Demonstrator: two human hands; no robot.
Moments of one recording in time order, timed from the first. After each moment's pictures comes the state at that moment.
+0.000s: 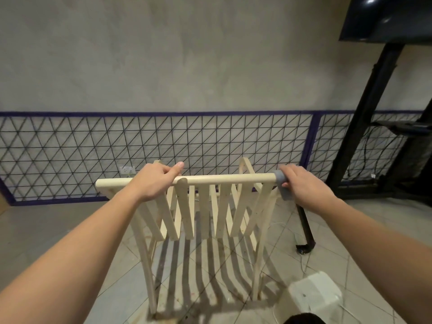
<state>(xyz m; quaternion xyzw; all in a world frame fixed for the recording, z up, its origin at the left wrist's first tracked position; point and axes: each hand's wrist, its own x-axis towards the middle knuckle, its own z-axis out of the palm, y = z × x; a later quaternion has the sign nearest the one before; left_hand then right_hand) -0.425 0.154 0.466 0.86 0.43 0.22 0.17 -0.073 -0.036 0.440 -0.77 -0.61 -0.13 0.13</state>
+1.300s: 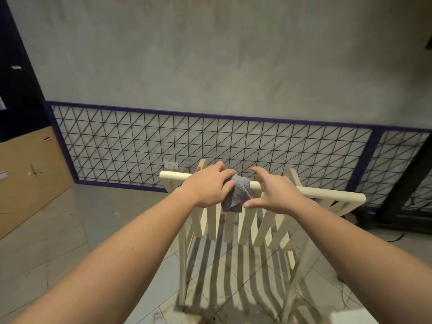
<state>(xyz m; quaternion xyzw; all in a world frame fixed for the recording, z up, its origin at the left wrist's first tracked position) -0.450 0.154 0.461 0.92 0.36 0.14 0.04 -0.248 0.071 0.461 -0.72 -0.68 -0.02 0.14</state>
